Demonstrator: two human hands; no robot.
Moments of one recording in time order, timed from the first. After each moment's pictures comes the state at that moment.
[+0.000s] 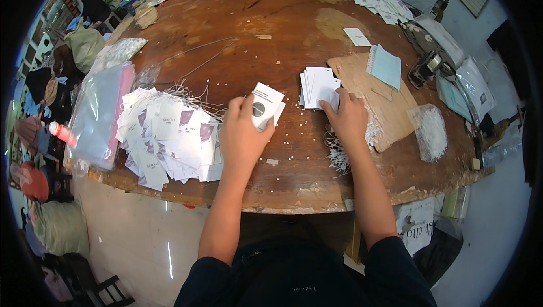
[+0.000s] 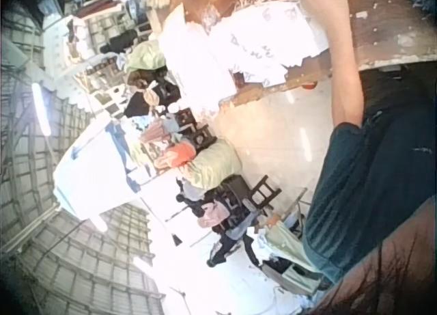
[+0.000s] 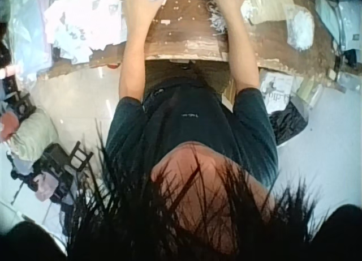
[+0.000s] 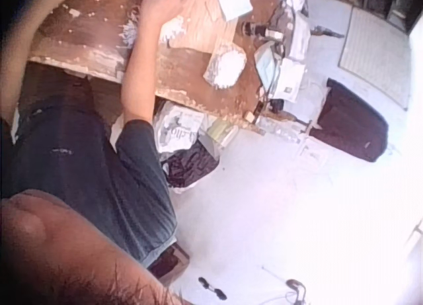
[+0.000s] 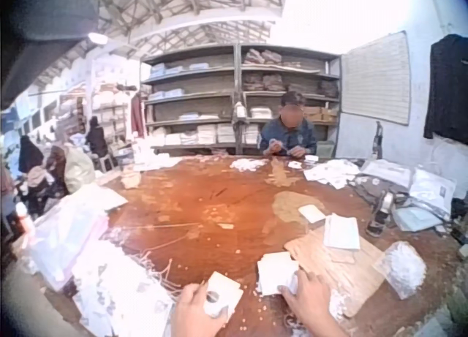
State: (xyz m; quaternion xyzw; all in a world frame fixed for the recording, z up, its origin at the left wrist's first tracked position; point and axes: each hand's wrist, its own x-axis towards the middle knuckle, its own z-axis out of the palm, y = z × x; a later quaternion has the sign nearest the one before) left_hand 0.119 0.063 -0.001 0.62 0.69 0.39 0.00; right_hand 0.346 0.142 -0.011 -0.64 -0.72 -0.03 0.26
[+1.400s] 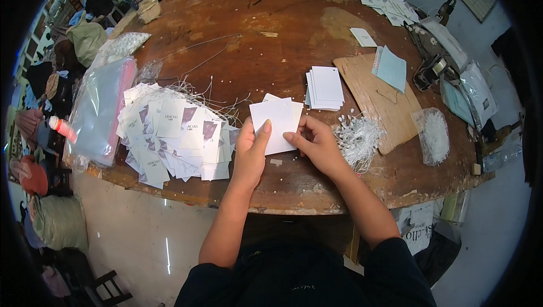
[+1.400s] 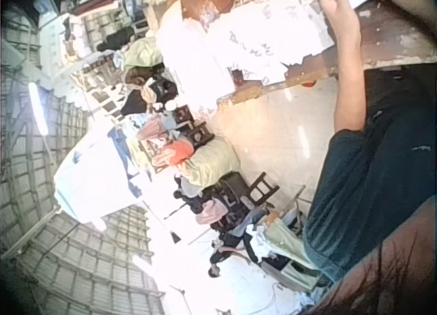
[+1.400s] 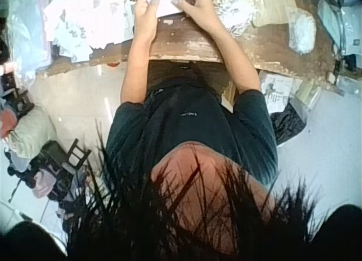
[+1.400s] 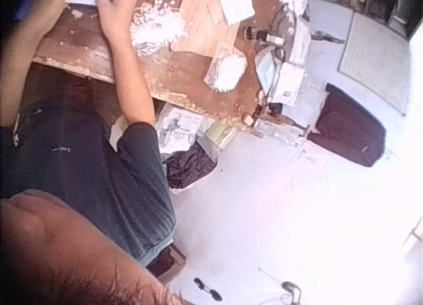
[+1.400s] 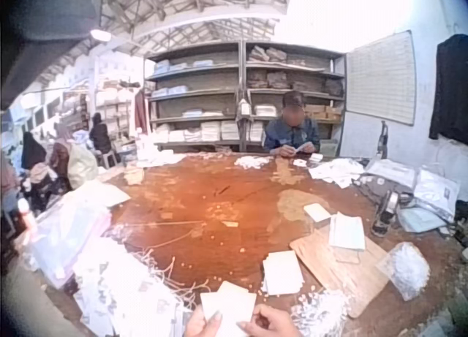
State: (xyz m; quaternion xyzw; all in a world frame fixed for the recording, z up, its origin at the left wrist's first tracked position) left_hand 0.135 0.035 -0.006 0.34 0.41 0.66 0.53; right_hand 0.294 0.084 -0.007 -0.39 -0.62 0.57 0.36
